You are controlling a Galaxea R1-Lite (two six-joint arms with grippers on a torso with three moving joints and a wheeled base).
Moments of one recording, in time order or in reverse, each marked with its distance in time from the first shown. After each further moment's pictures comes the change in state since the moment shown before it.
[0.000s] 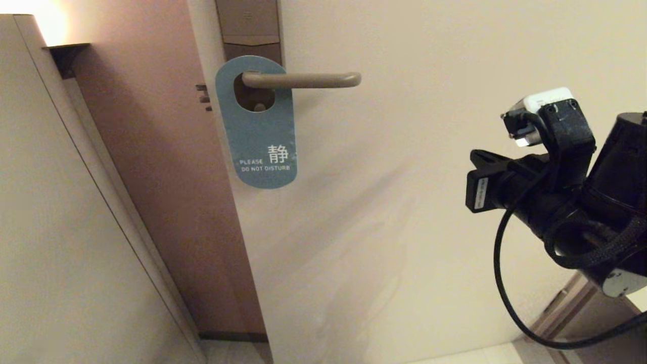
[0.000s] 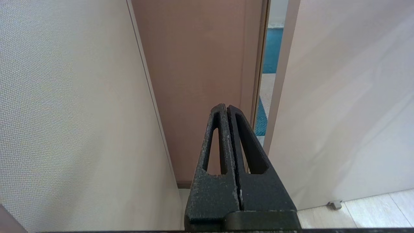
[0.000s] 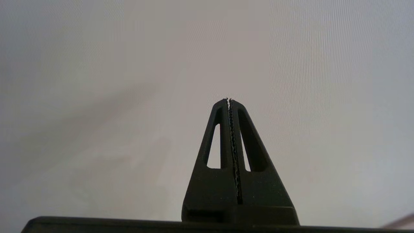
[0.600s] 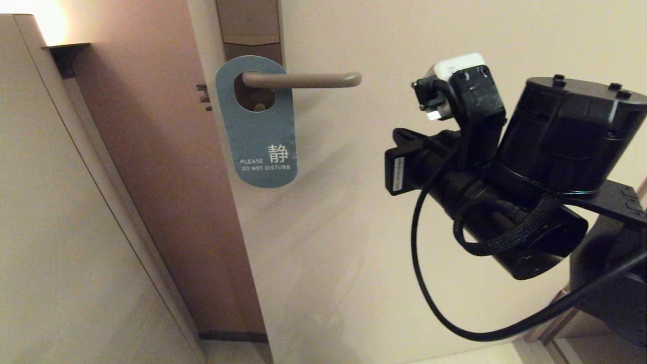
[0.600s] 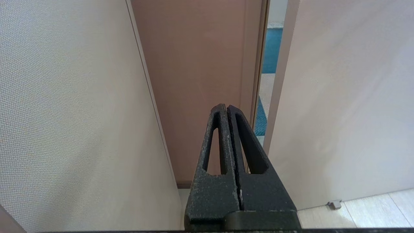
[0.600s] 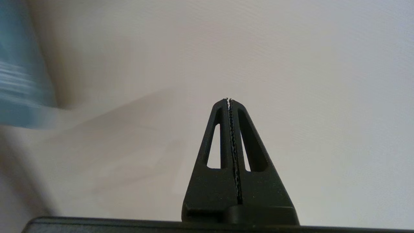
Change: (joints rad) left arm 0.000 0.000 0.000 0.000 0.000 0.001; right arm 0.193 0.176 -0.256 -0.005 -0.016 0.016
